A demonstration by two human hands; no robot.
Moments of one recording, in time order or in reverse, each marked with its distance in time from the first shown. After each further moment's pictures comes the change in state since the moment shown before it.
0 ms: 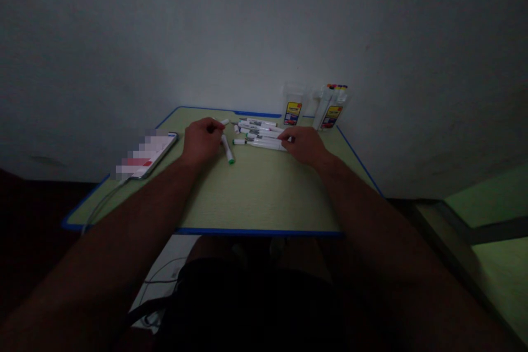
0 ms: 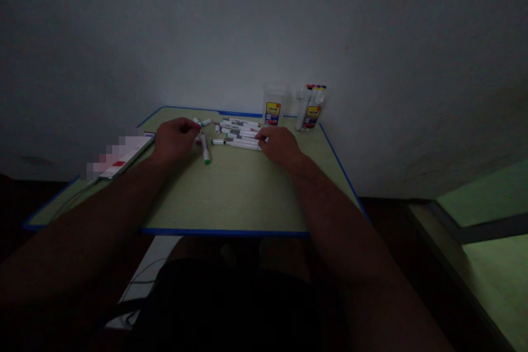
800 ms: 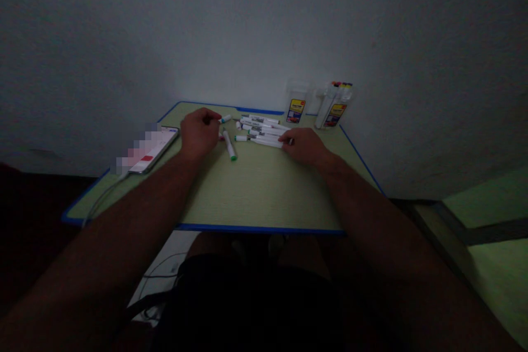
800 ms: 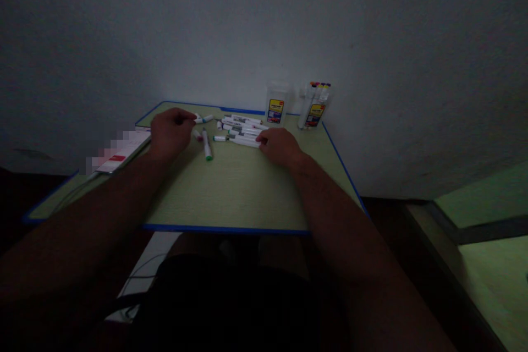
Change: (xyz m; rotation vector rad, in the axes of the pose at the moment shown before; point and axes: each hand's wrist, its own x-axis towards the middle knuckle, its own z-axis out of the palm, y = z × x) left_hand 0.000 0.010 -0.007 0.013 0.143 -0.001; right_hand -0.001 -0.002 0.002 -0.088 -0.149 -0.010
